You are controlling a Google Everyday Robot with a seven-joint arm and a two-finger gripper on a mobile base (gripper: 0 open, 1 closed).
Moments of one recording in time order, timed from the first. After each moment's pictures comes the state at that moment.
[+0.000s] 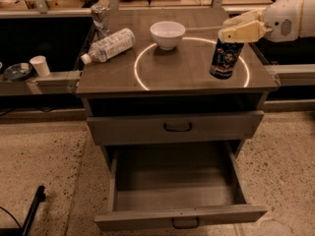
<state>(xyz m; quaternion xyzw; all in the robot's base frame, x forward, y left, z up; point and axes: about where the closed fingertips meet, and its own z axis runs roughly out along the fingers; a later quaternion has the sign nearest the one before) 0.652 -0.201 0.981 -0.43 0.69 0.29 0.50</state>
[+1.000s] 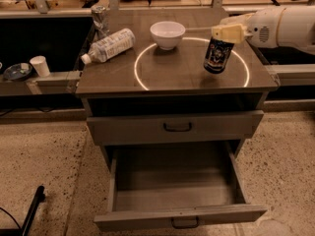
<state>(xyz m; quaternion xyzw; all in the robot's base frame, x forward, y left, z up) 0.685 -0.187 0.967 -0.34 0.73 0.23 0.55</state>
